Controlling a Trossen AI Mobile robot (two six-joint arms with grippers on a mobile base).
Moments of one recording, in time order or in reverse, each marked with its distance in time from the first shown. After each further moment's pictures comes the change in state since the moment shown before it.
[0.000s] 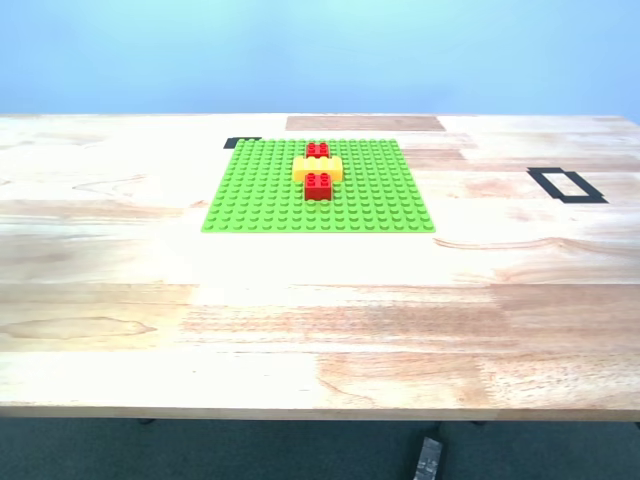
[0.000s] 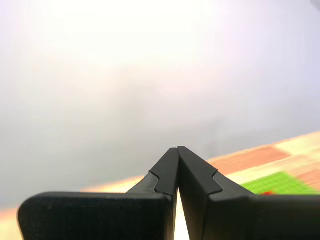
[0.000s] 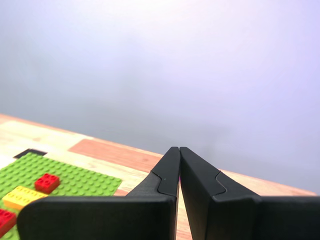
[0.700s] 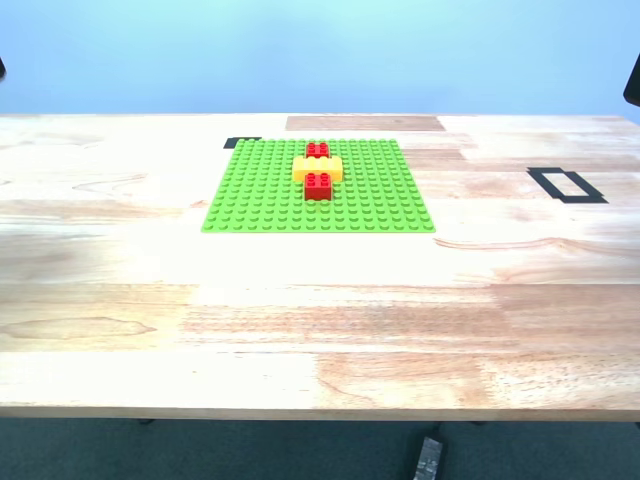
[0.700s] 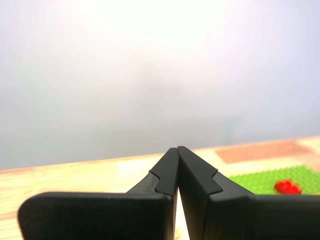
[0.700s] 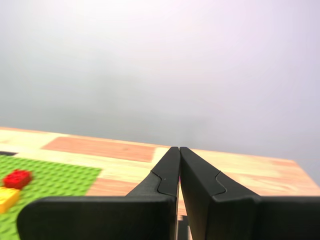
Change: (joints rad) arm 0 0.000 -0.198 -0.164 -0.047 -0.092 -0.050; arm 1 -0.007 -0.224 -0.211 0.018 0.116 0.045
